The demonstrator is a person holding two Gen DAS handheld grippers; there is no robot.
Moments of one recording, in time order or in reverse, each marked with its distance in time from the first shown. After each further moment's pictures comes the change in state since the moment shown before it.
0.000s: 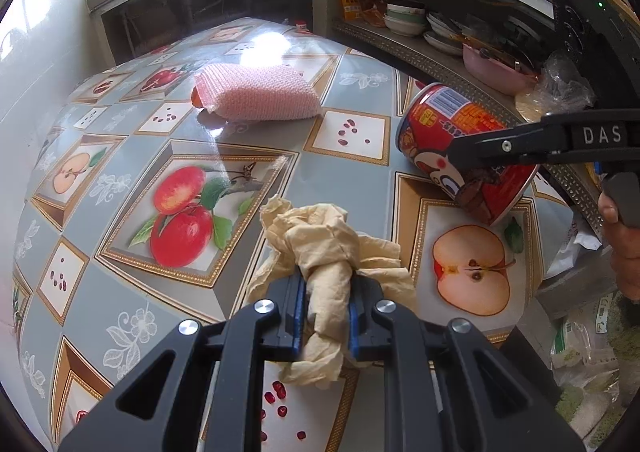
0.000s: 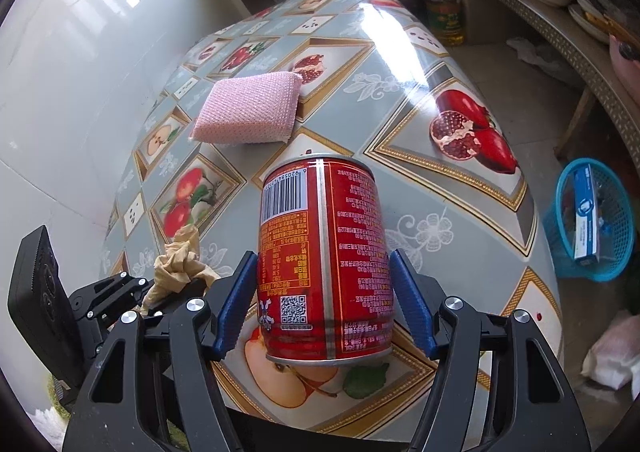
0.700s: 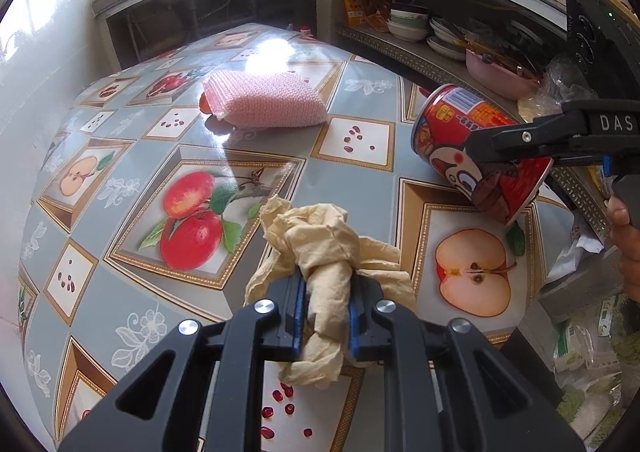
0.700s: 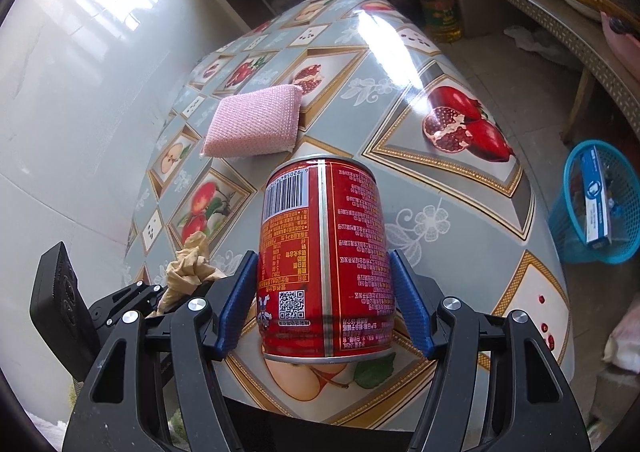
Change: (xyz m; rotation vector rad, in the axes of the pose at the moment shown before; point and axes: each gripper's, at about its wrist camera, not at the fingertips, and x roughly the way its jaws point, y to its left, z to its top) left arm -0.007 0.002 -0.001 -0.001 -0.021 0.017; right arm -0.016 -0.010 -0.005 0.071 -0.030 0.065
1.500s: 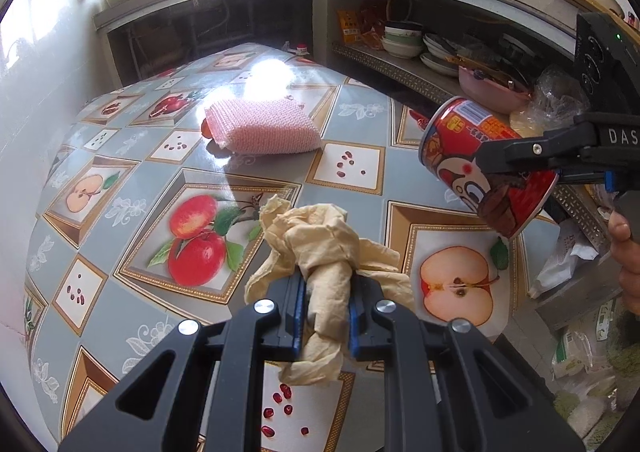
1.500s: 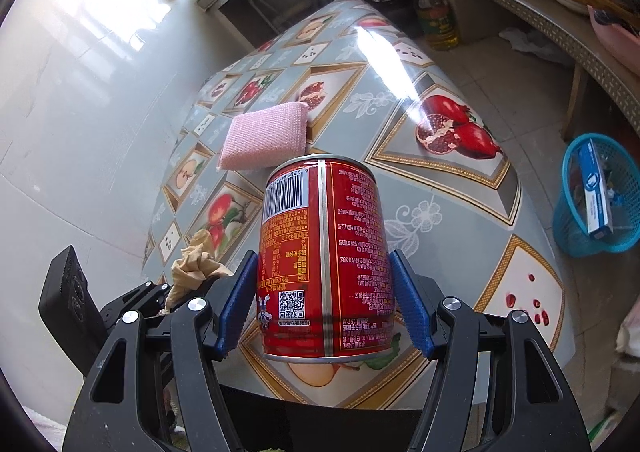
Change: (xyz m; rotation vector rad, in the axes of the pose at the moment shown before) left arm -0.018 -0.006 0.007 0.001 -0.066 -0.018; right arm -0.024 -0.005 -0.009 0.039 -0.055 0.047
